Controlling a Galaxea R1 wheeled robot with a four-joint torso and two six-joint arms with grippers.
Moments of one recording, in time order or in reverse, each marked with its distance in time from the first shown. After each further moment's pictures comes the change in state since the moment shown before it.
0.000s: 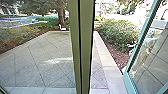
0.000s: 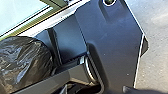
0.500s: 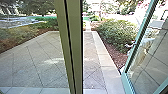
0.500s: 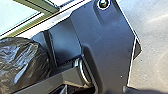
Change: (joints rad) left arm 0.000 0.012 0.007 0.000 -0.001 0.001; right arm -0.001 -0.011 -0.007 0.000 -0.003 0.000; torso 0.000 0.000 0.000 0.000
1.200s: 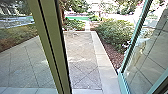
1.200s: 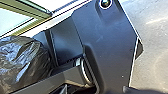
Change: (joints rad) left arm 0.000 0.003 0.001 0.000 -0.002 0.000; right arm 0.000 0.006 -0.001 0.000 0.000 -0.010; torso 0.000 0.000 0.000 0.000
